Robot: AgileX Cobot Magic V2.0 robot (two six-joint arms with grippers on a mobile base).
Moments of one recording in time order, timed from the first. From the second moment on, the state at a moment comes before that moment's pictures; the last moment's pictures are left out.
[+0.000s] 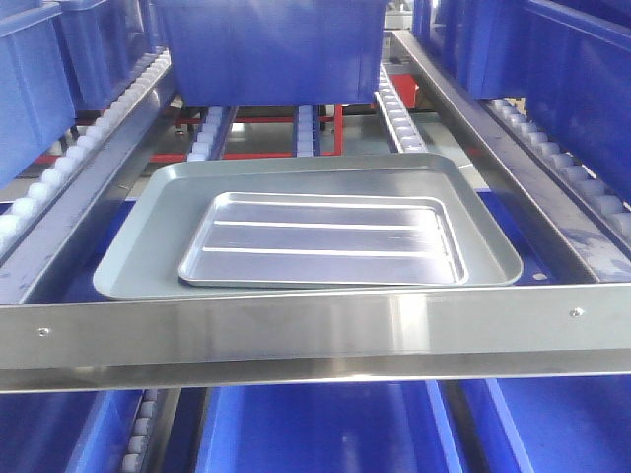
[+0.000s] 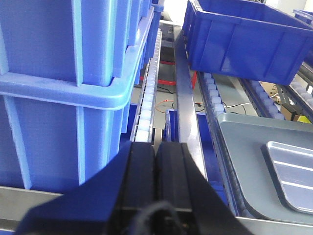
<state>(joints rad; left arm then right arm) -0.03 -0.01 0.03 -0.07 0.02 -0.04 0.54 0.21 -0.55 -0.32 0.58 0.38</state>
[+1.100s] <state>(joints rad) -0.03 -0.01 0.03 -0.07 0.02 -0.04 0.02 -0.01 -0.05 -0.06 0.21 0.06</state>
